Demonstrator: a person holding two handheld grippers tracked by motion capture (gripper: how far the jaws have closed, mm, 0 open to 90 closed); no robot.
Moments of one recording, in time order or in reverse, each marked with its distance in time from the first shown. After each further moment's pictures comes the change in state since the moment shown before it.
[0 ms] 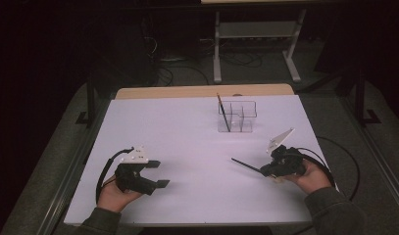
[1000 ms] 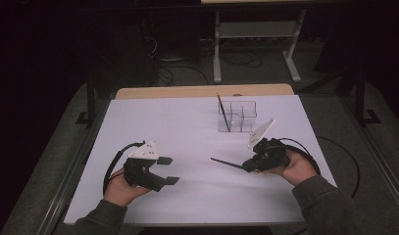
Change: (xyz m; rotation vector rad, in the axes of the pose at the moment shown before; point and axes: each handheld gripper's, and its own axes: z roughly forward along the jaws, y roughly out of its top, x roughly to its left) left arm -0.016 0.040 0.003 0.005 -0.080 0.095; right arm 0.028 0.063 -0.009 -0.025 0.081 -0.192
